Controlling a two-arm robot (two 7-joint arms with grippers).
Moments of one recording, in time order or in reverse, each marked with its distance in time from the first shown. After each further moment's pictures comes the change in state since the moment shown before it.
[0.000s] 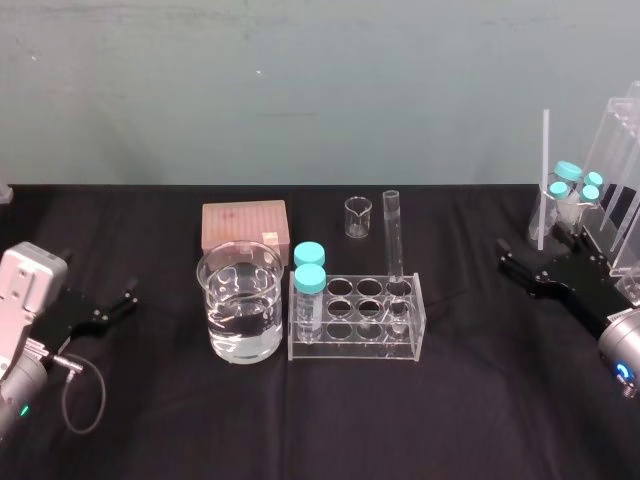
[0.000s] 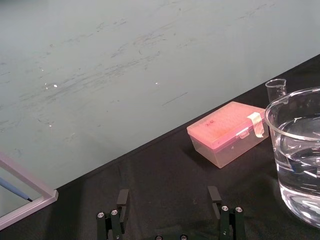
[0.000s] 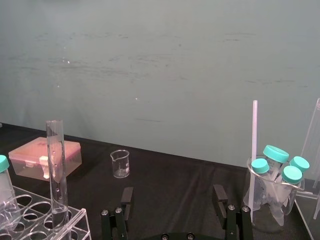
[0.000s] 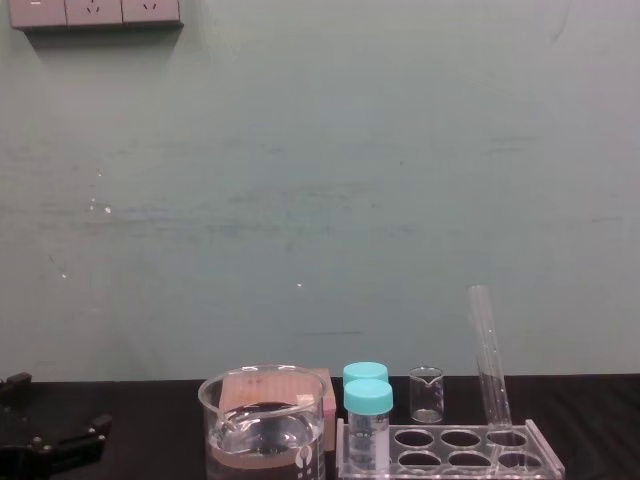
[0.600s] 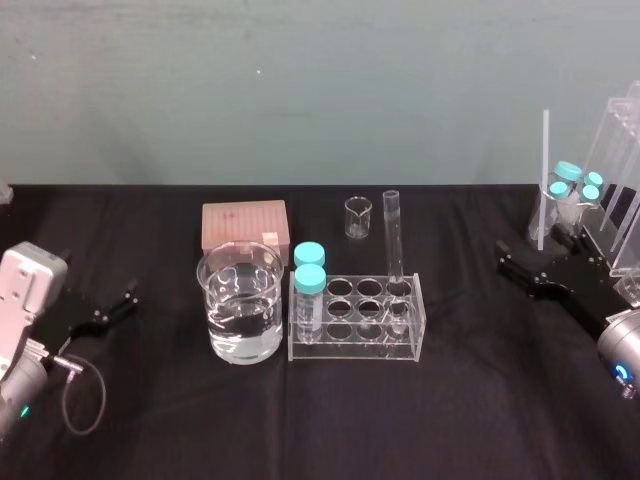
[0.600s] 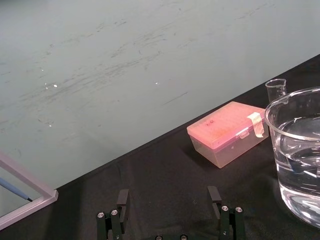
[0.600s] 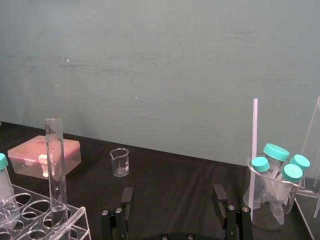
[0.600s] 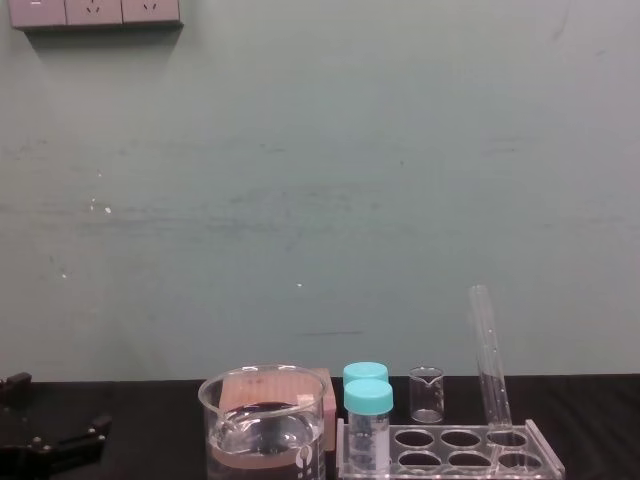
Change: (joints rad) left arm 0.000 0.000 0.000 0.000 0.000 0.000 0.000; right arm 0.002 -0.003 -0.001 0.006 -0.005 0.002 0.000
